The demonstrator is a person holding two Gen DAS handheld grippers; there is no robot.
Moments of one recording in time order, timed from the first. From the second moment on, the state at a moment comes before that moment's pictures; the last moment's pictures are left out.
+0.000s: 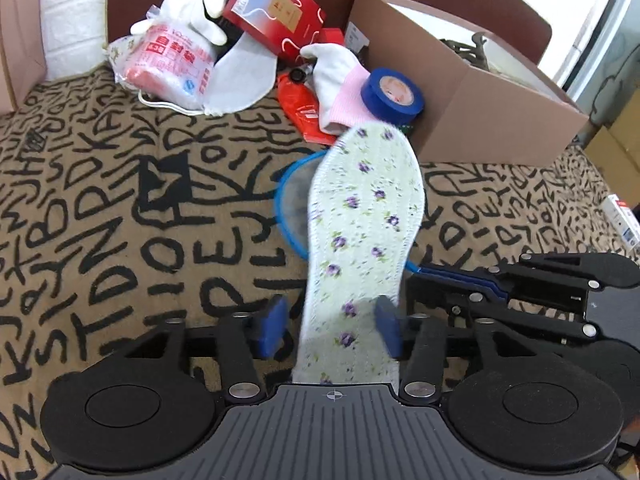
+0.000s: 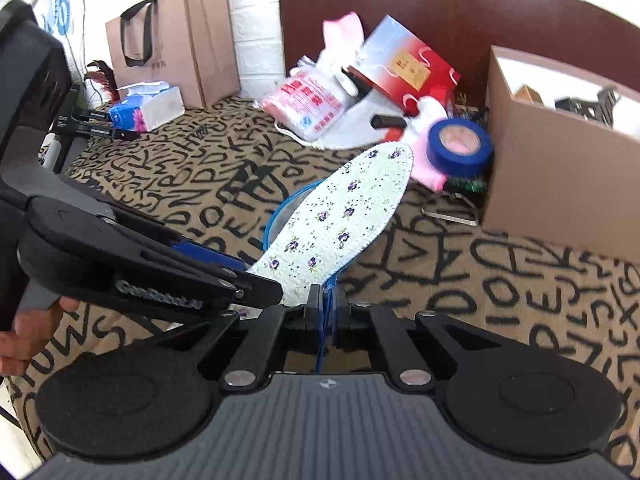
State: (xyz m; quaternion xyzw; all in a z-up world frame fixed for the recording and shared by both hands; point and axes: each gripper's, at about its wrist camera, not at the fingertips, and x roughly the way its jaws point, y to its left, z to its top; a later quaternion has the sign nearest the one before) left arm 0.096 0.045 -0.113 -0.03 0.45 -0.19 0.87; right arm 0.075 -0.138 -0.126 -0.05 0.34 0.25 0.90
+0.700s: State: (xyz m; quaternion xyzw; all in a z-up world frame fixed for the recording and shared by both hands) left arm 0.086 0.016 -0.088 0.02 0.43 -0.20 0.88; right arm 0.073 -0.168 -0.115 -0.01 0.32 0.22 0.92
